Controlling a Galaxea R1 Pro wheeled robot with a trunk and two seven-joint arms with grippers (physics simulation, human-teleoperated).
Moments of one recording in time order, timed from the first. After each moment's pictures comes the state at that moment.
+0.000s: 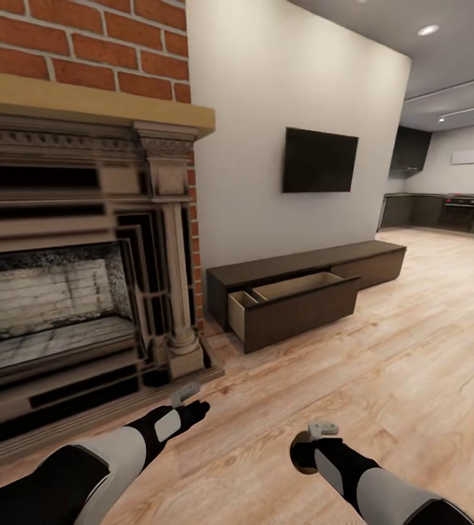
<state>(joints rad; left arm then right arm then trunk) -0.88 -0.14 -0.38 0.04 0.86 0.11 0.01 -0.70 0.03 0.46 -0.15 -0.48 0.25 -0.09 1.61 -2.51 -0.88</state>
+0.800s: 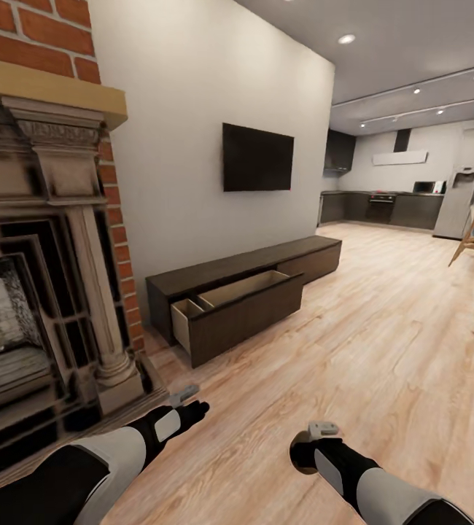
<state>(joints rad) -0.88 -0.14 -0.37 0.04 0.86 0.11 0.02 -0.70 0.03 0.46 -0.15 -0.48 0.25 -0.09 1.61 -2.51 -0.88</state>
